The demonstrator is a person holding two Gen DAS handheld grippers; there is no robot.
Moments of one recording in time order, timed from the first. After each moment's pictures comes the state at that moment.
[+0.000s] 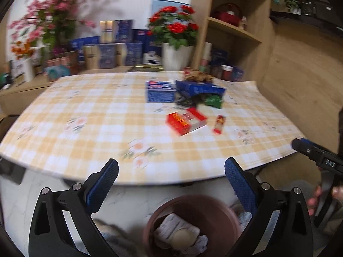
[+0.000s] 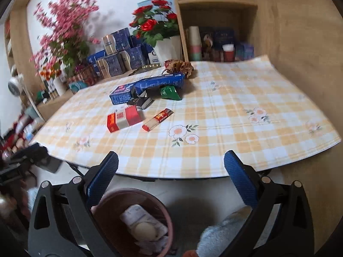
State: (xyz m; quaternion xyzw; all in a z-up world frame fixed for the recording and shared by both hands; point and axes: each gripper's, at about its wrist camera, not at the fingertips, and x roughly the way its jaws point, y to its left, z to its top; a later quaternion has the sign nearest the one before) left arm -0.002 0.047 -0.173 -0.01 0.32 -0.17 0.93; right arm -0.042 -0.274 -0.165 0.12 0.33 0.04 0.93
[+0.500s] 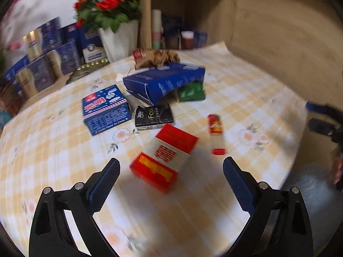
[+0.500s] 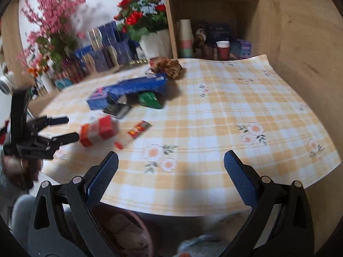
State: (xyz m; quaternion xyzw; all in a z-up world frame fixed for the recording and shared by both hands) left arm 0.165 -0.038 -0.211 0.14 0.37 -0.31 0.86; right arm 0.029 -0.300 -0.172 0.07 0.36 0.01 0.93
